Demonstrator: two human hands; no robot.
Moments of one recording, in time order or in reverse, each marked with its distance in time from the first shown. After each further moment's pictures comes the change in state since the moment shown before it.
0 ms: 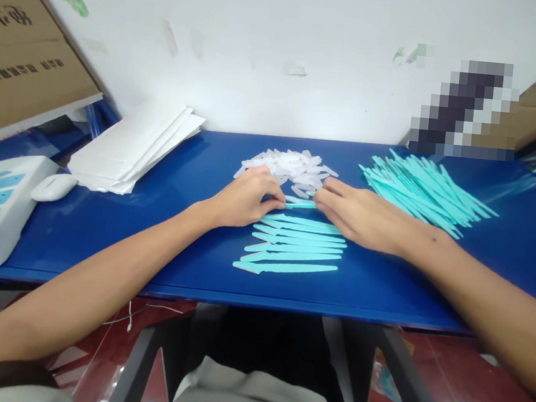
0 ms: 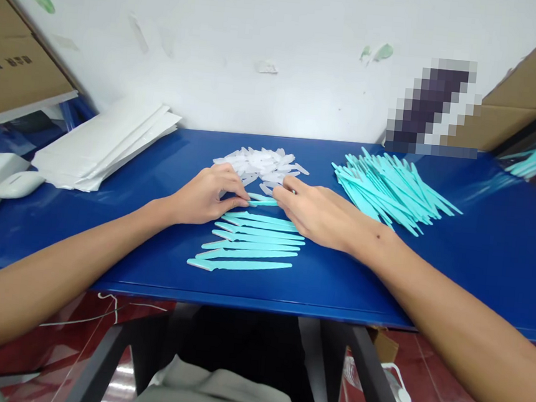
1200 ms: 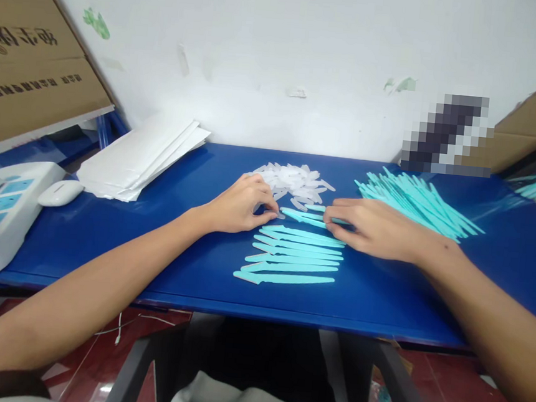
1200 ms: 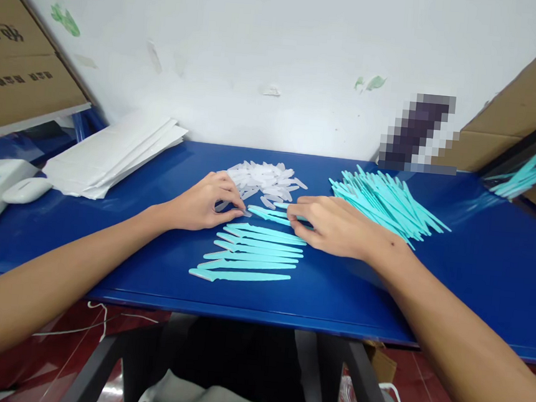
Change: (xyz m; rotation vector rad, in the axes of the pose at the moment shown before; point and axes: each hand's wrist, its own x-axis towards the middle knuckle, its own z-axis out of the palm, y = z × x) left_hand -0.006 -0.009 -0.011 0.081 -0.055 -0.014; right_hand -0.008 0.018 -0.014 0.111 -0.112 -0.010
